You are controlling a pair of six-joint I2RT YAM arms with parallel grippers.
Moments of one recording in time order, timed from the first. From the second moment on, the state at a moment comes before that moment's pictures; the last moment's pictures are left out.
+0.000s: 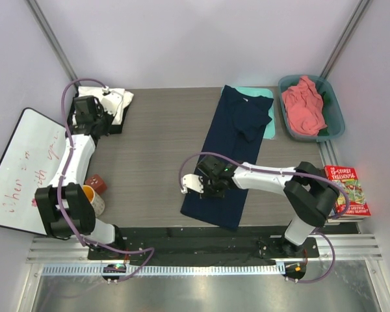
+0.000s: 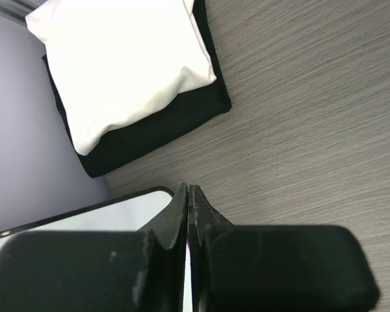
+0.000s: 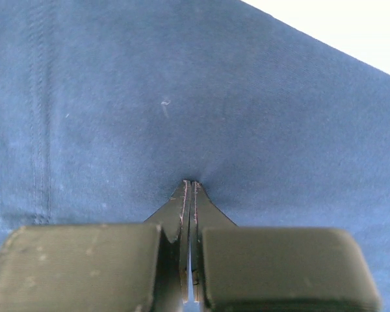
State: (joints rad) left arm 0.11 1.47 1.22 -0.37 0.09 0.61; right arm 0.90 1.68 0.99 -0.46 -0.17 -0.71
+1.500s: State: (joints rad) left arm -0.06 1.49 1.19 -0.45 0.29 0.69; right arm 0.44 2.52 1.97 0.00 0.40 -0.91
